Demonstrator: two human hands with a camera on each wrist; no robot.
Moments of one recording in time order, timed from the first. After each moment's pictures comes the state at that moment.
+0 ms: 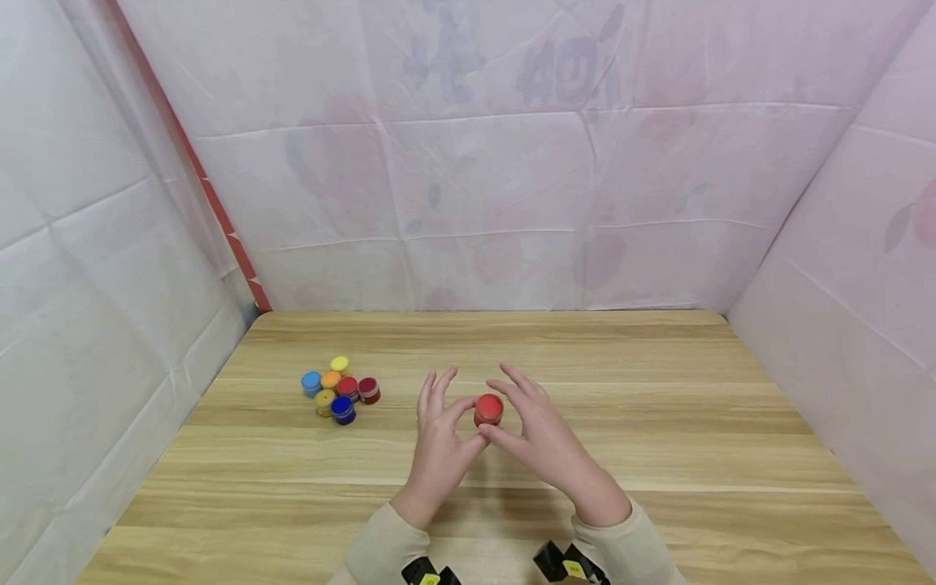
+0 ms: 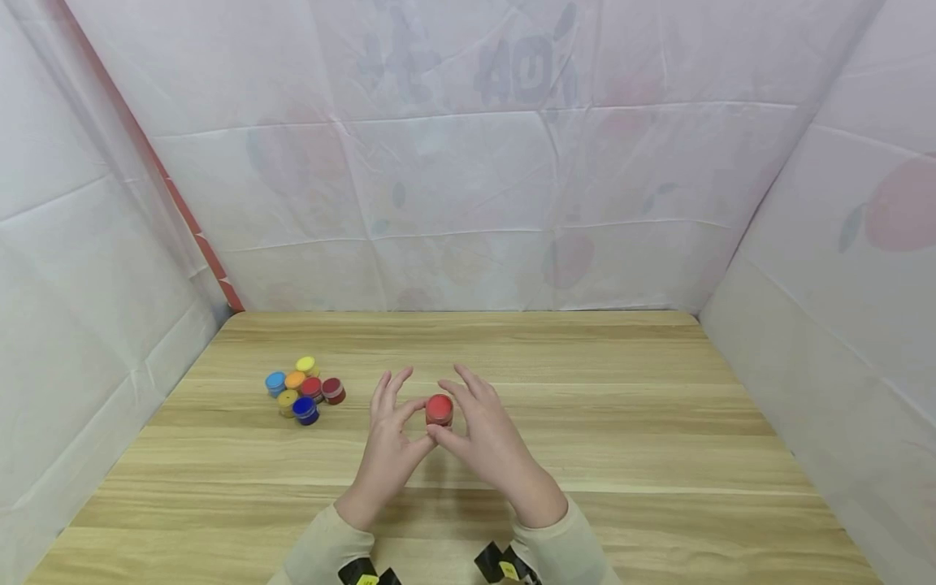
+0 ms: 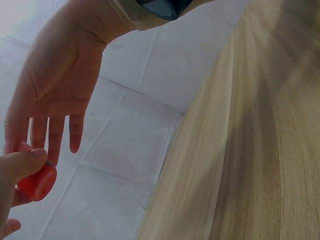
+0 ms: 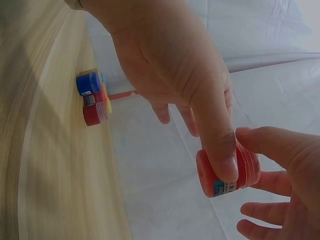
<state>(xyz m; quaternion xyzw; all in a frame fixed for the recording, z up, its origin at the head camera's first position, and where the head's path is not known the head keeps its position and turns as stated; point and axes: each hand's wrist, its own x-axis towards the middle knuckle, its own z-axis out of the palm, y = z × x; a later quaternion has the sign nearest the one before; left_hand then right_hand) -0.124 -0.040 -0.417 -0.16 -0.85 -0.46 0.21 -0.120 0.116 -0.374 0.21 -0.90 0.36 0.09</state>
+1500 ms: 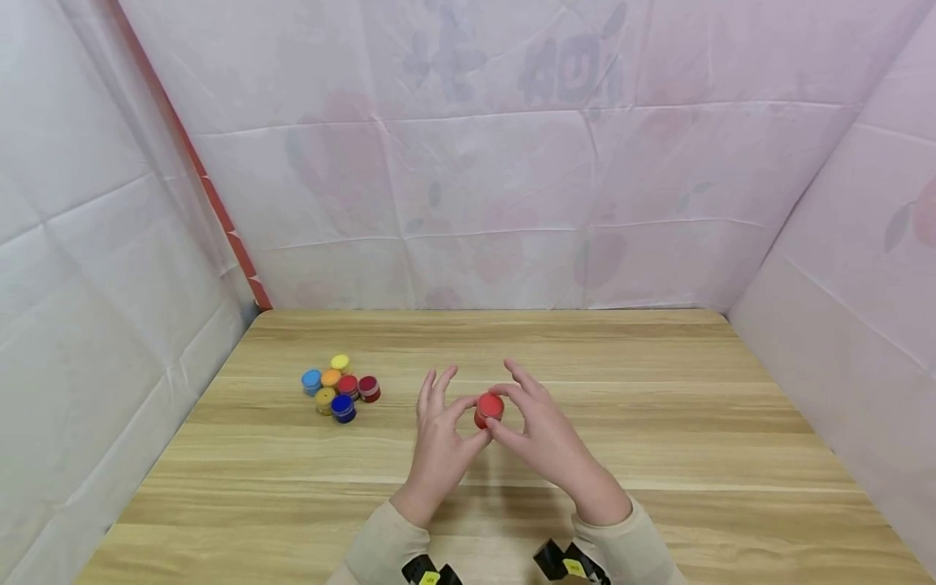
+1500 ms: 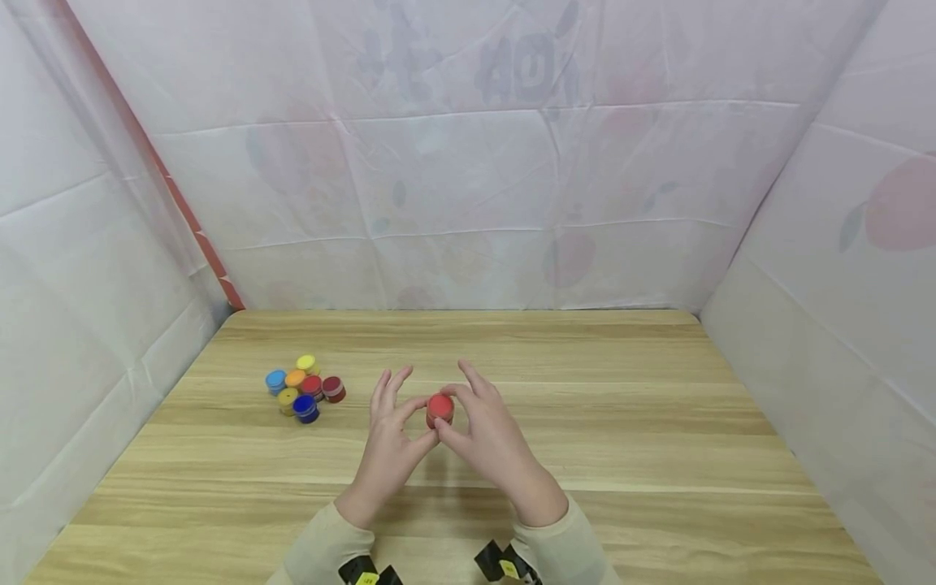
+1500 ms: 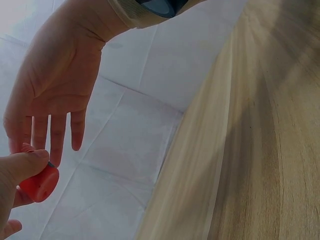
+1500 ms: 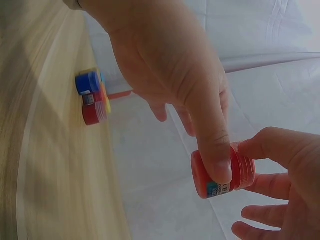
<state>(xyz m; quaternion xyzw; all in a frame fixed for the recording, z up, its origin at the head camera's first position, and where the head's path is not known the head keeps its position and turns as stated) -0.125 -0.041 -0.418 -0.17 -0.86 -0.44 0.22 -0.121 0.115 -0.372 0.19 -0.91 0.36 0.08</state>
